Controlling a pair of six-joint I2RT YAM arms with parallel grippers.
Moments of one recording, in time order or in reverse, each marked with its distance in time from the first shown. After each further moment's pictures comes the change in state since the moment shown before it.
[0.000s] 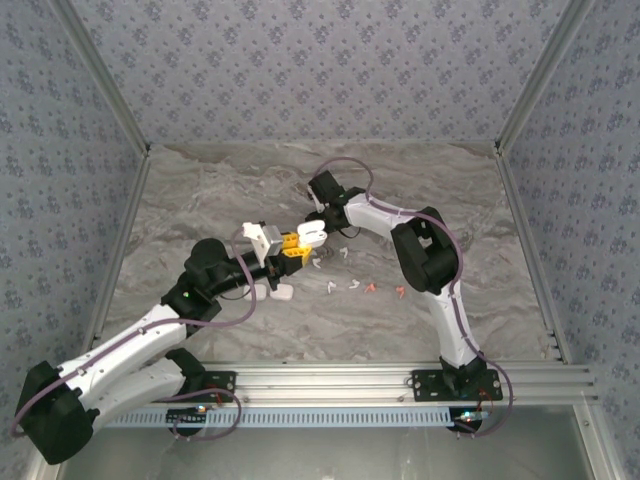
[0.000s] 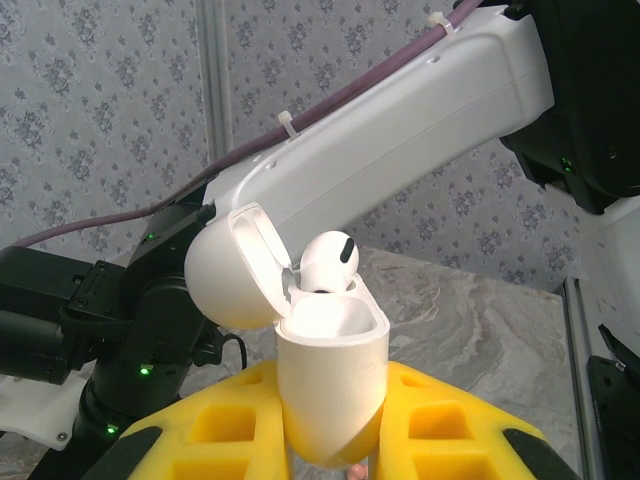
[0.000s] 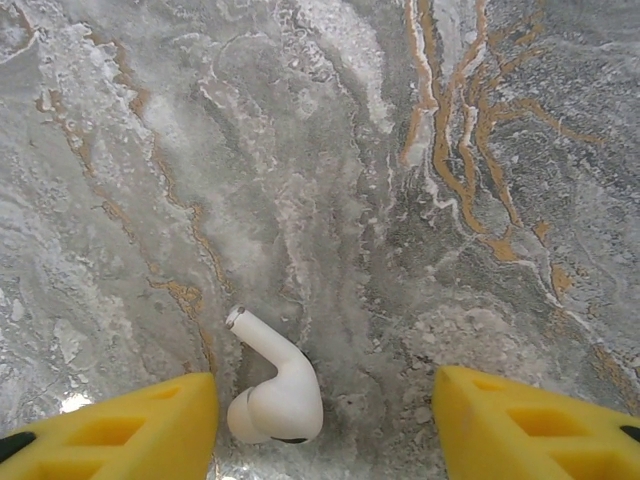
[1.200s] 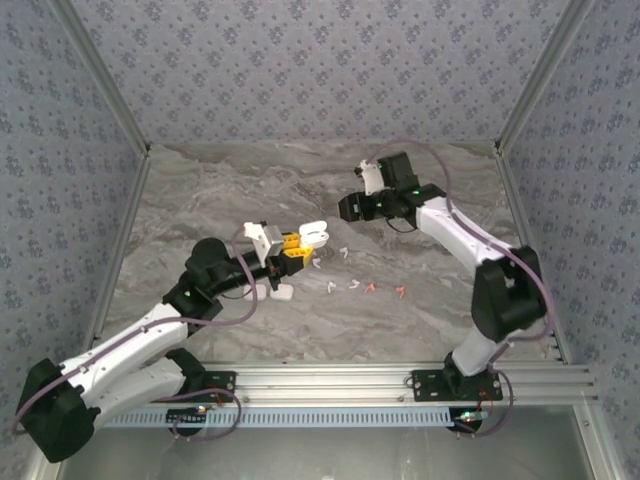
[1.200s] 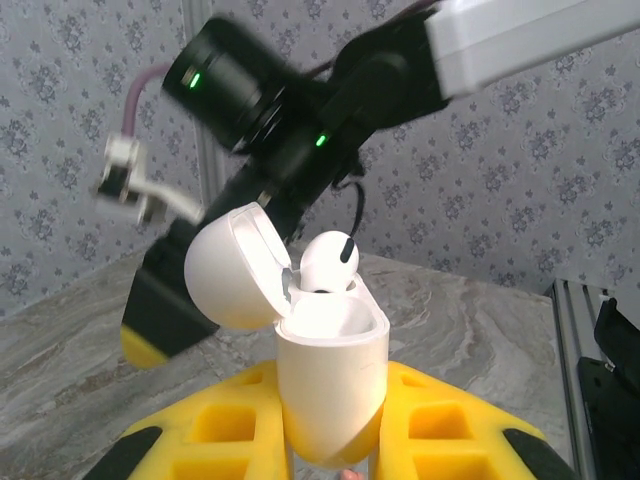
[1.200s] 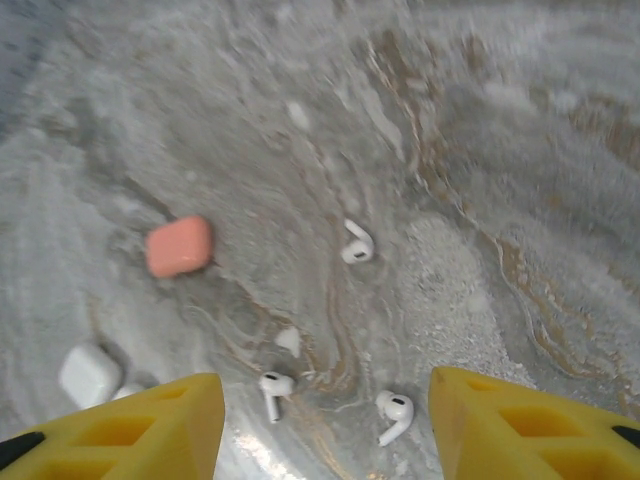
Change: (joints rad) left arm 0.000 0.011 0.000 0.027 0.023 -0.002; right arm -0.204 -0.538 -0.374 0.075 -0.416 0.010
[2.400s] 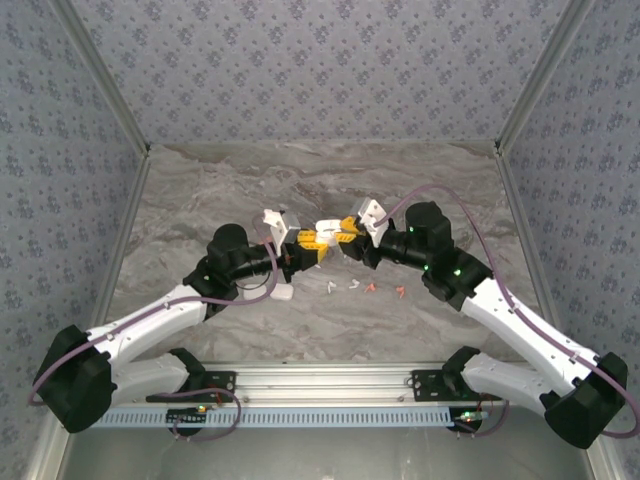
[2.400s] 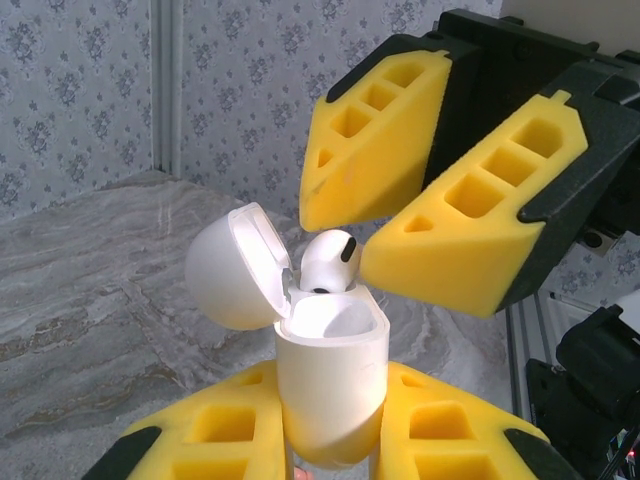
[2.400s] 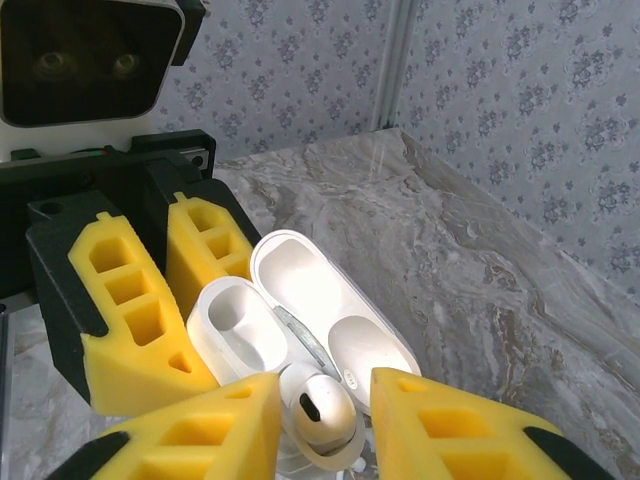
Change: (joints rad) left arm 0.000 0.206 0.073 0.066 0.079 -0.130; right arm 0.248 -0.689 -0.414 0.298 0.002 -0.381
